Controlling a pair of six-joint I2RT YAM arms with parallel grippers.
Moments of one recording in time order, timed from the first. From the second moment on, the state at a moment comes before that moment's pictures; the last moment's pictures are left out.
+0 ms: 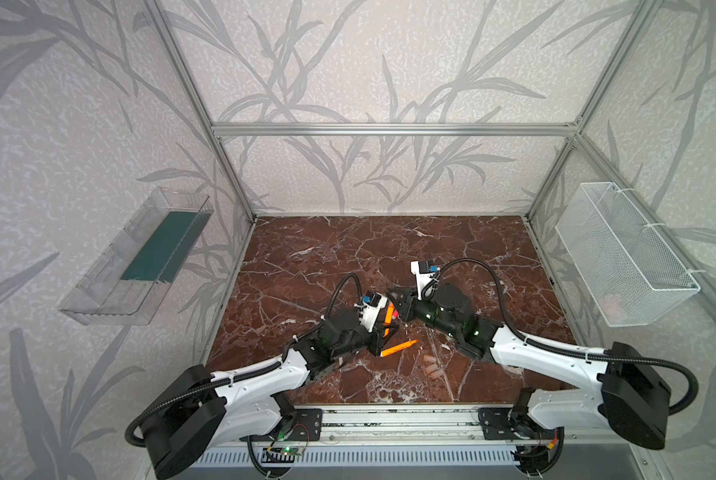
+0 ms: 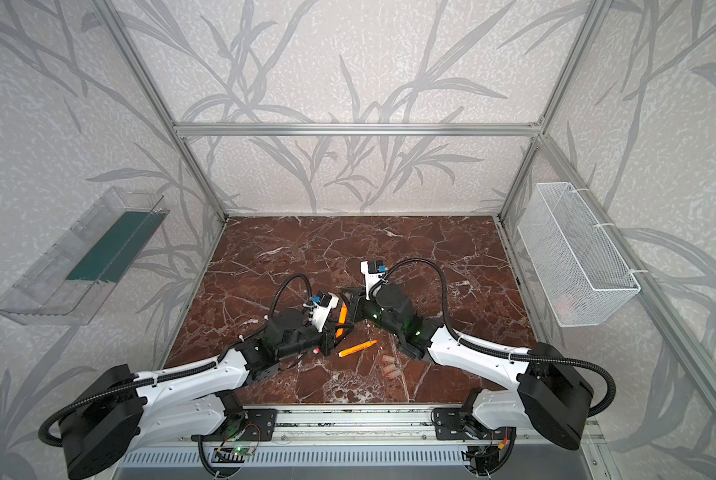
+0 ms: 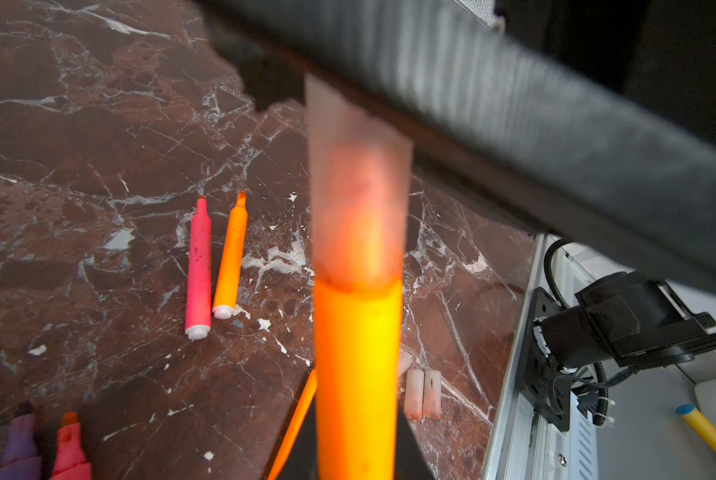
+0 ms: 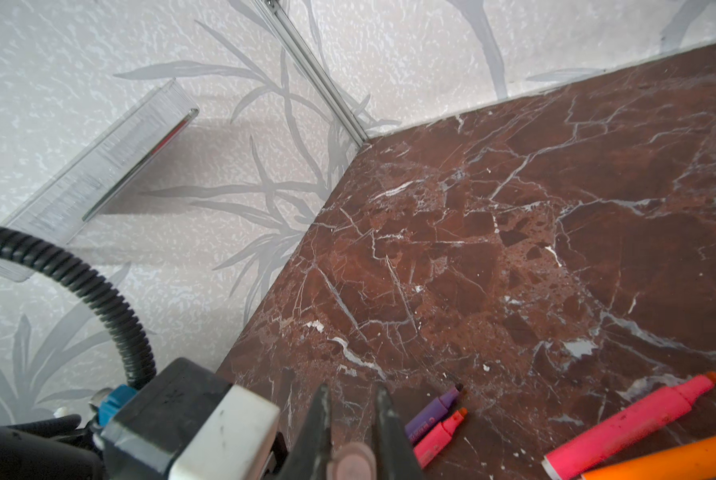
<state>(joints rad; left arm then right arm) -0.81 1.13 0.41 0.35 0.23 -0.42 0.91 1.30 0.69 0.40 0.02 0.68</state>
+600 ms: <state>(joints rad) -0.69 1.12 0.62 0.03 0.31 -0.26 0.98 1.36 0.69 0.61 0.25 0.71</state>
